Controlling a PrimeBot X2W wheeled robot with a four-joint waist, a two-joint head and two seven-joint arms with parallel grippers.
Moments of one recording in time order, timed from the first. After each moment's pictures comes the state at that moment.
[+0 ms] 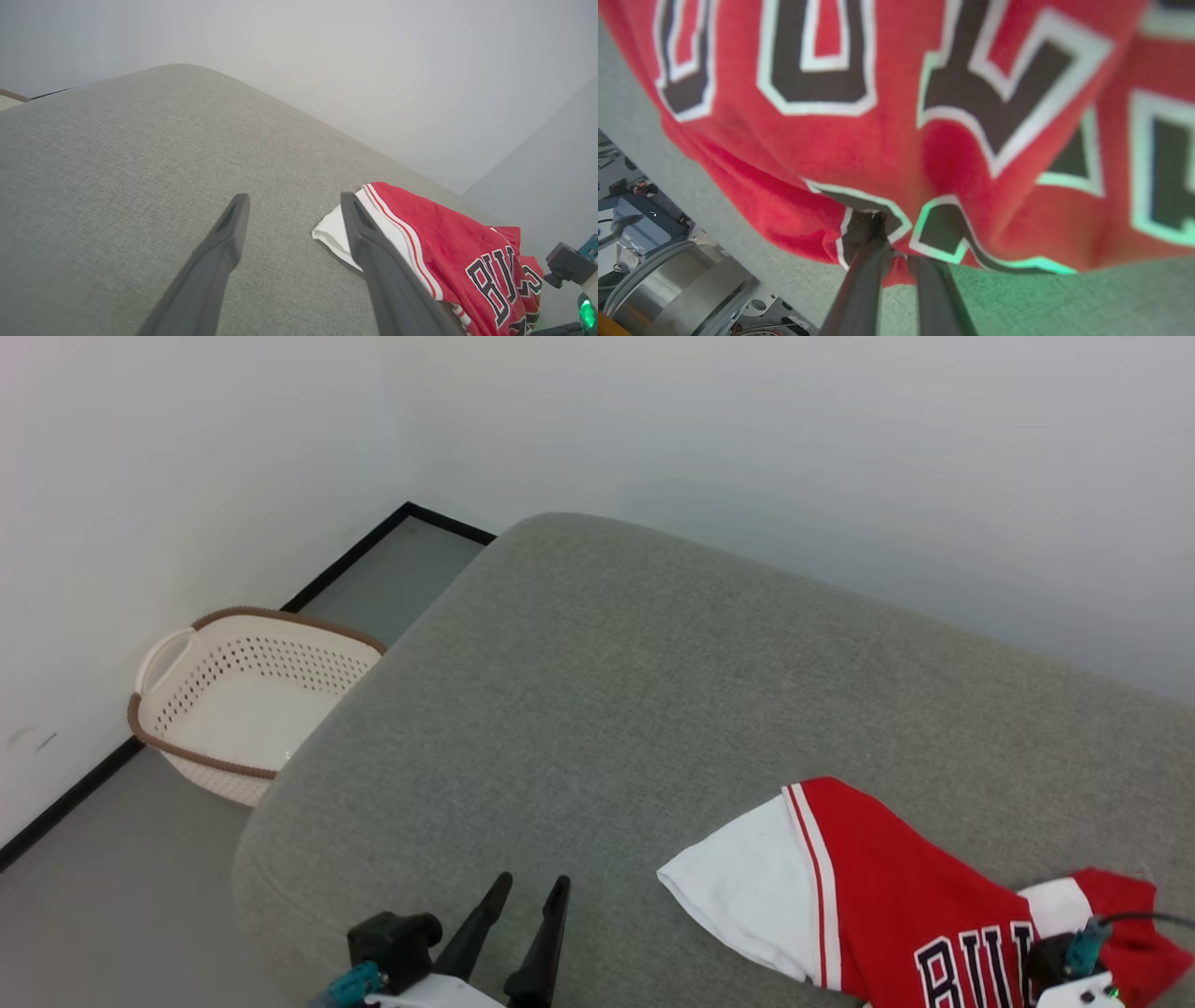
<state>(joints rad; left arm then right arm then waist) -0.07 0.12 -0.36 0.31 -0.60 -0.11 -0.21 -0.05 -0.54 0.40 0.27 0.66 0.13 0.91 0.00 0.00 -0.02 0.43</state>
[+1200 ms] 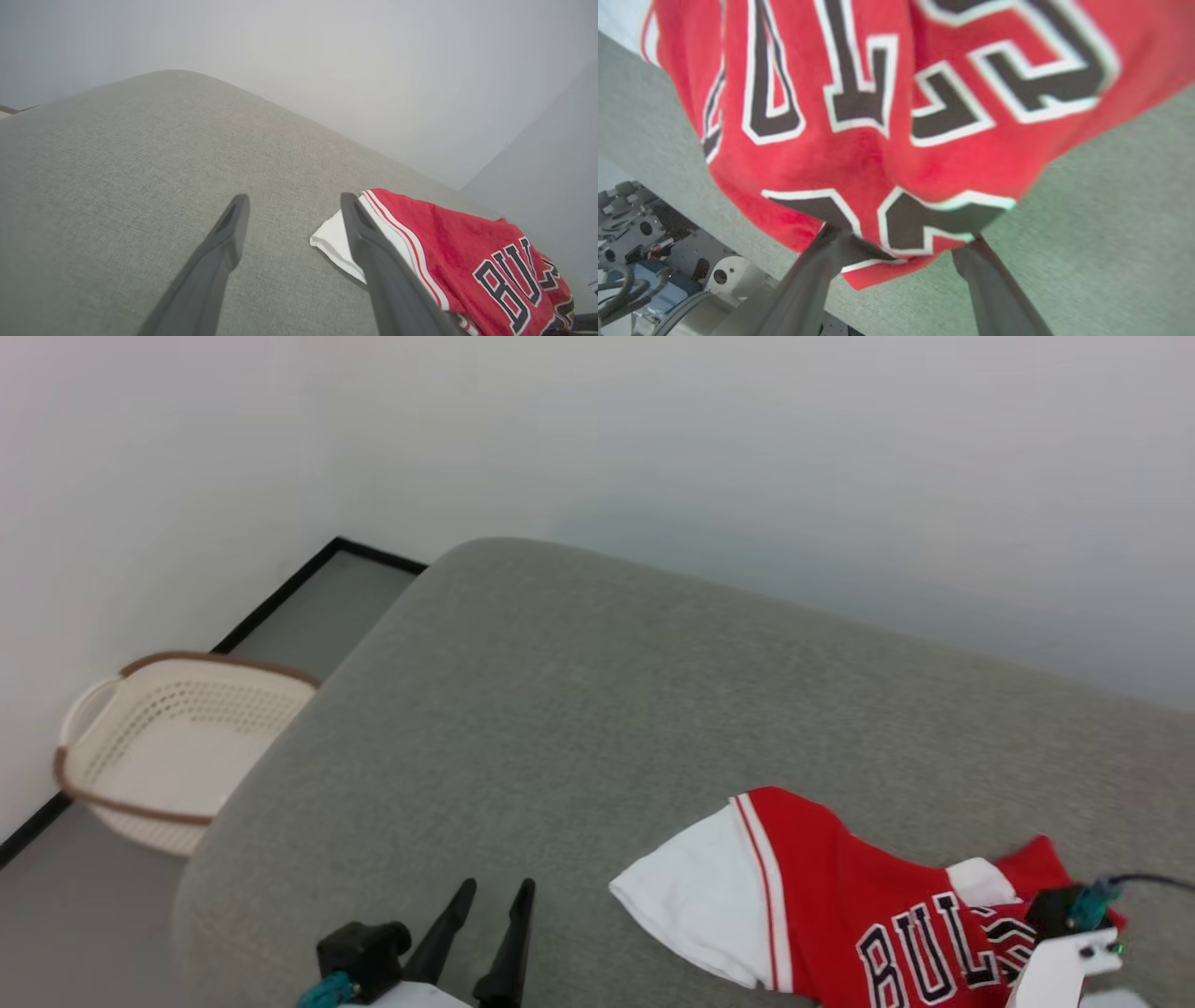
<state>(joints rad) -0.06 0.16 -0.35 0.31 -0.61 -0.07 -0.23 0.03 -0.29 0.06 0.03 0.36 0.13 1.05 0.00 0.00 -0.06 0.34</state>
